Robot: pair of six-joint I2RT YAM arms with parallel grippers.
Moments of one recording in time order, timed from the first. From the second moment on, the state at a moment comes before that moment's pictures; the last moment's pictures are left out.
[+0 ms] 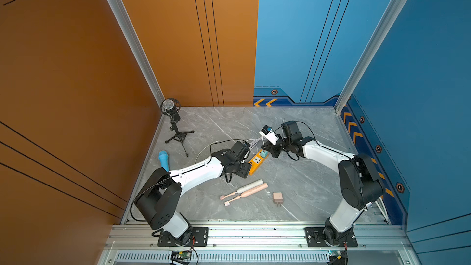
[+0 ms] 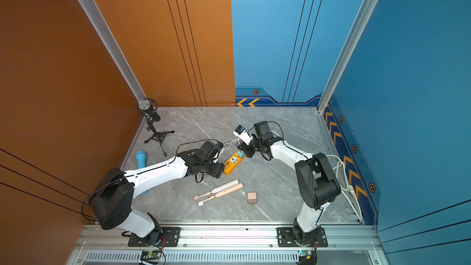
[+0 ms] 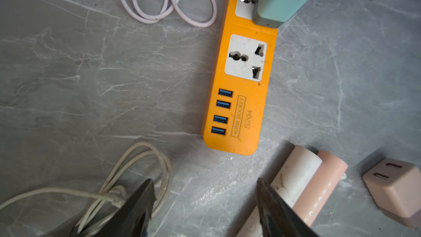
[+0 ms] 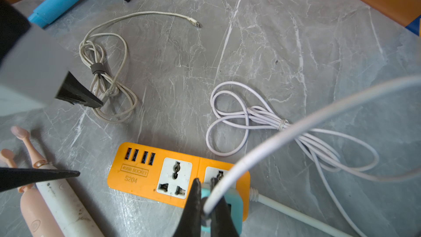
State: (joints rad) left arm -0.73 1.57 0.98 -0.48 -0.05 -0.25; right arm 0.42 1.75 1.12 -0.20 -0.53 -0.40
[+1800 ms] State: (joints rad) left arm -0.68 1.70 0.94 -0.32 0.05 -0.22; right arm 0.52 1.67 0.89 0.14 -0.34 -0.26
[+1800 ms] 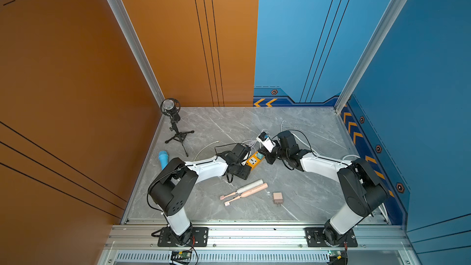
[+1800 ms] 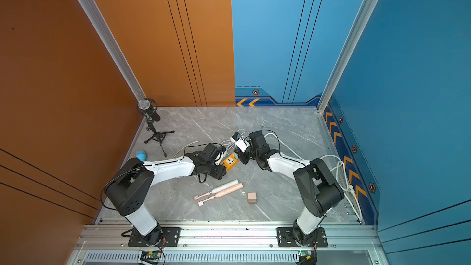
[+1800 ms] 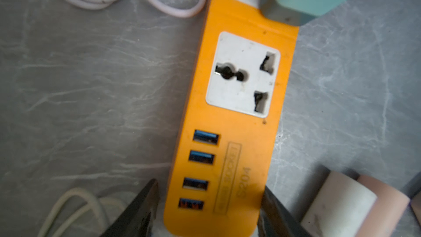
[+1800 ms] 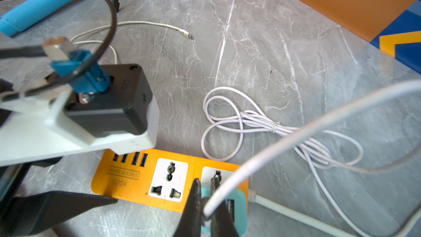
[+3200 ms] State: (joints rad) left arm -0.60 1.40 0.91 -0.35 0.07 -0.30; right arm 0.60 1.62 0.94 0.03 -0.13 -0.10
